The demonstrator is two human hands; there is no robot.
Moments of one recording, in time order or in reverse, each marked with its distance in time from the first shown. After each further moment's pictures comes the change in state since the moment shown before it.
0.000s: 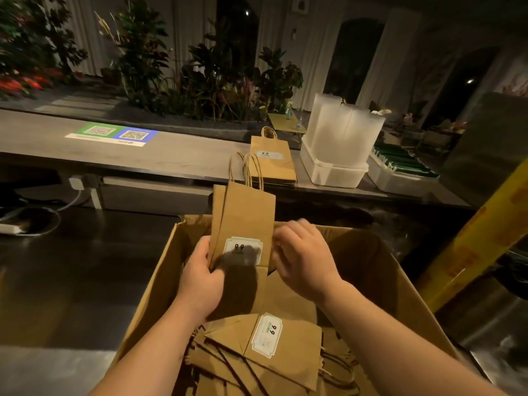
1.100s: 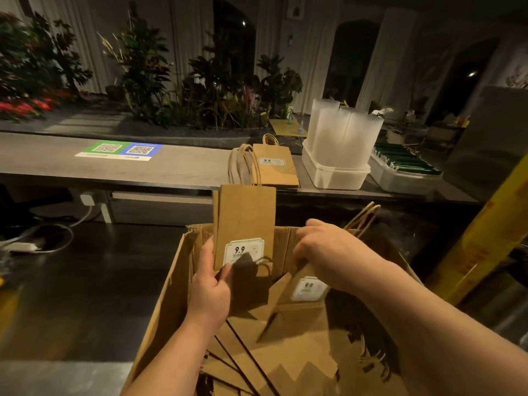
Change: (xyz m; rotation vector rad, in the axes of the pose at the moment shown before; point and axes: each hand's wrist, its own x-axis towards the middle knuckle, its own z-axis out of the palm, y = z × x) left_hand -0.001 -0.015 0.002 -0.044 0.047 0.134; right_hand 0.032 -0.022 -0.086 -0.232 -0.628 -0.079
